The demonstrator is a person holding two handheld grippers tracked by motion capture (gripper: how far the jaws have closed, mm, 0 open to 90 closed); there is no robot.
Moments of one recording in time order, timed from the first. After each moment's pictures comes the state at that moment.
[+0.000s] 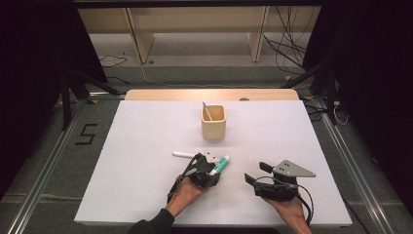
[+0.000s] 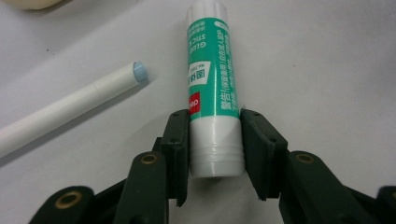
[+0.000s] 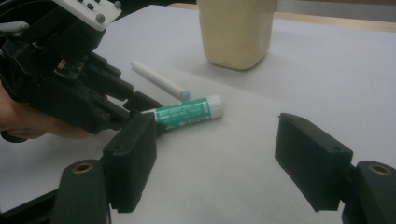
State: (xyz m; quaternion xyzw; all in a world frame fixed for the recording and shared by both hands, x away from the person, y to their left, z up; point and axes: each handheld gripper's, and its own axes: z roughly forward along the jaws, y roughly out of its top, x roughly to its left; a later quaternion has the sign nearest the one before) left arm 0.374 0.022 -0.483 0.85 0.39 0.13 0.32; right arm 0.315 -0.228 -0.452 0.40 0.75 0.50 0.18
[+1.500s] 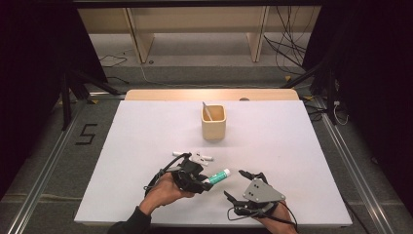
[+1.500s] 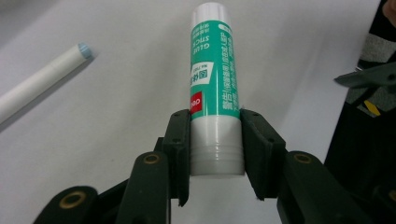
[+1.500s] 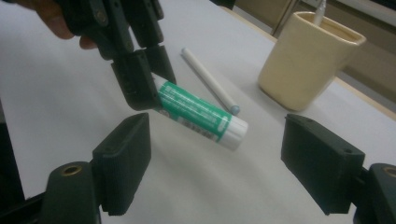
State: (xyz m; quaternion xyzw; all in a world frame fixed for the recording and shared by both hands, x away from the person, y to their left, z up) left arm 0.354 0.062 -0.437 0.90 0.28 -0.01 0.33; right arm 0.279 -0.168 -0.453 0.21 0.82 0.45 0.29
